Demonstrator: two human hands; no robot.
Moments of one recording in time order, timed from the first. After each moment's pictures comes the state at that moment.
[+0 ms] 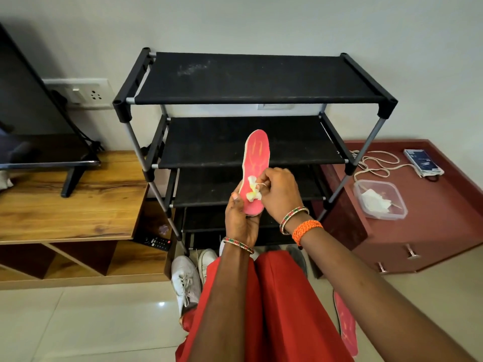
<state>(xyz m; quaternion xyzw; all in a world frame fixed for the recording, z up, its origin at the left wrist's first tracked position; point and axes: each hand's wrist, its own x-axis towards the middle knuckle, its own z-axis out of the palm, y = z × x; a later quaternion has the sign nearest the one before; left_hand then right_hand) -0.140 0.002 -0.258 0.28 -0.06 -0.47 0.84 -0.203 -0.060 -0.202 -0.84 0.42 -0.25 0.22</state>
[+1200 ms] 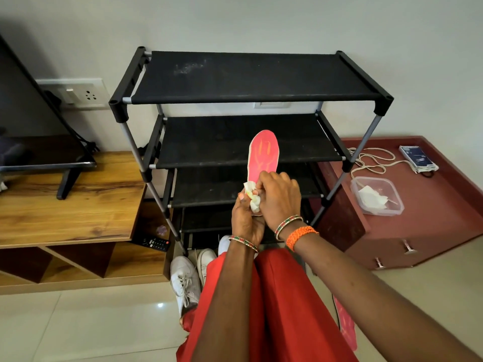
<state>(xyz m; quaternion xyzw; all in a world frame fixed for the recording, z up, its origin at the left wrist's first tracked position) -0.150 -0.005 -0.253 0.27 0.02 -0.52 0.81 -0.203 -0.047 -0.218 -0.87 0.42 -0.25 0.05</state>
